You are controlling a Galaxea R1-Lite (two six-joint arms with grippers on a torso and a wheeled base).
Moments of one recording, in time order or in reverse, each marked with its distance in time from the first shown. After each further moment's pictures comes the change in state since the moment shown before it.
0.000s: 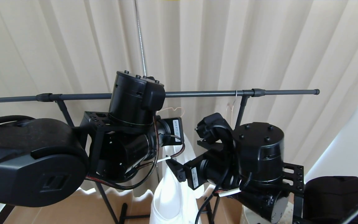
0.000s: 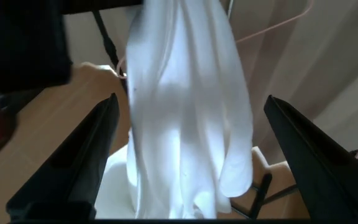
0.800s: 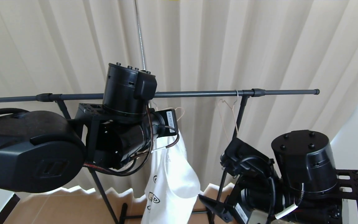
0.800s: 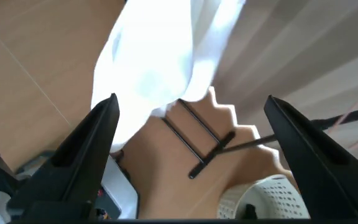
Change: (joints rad) left arm 0.049 0.003 -0.026 -0.001 -0.013 -0.008; right arm -0.066 -0.227 0.143 0.339 0.203 -0.275
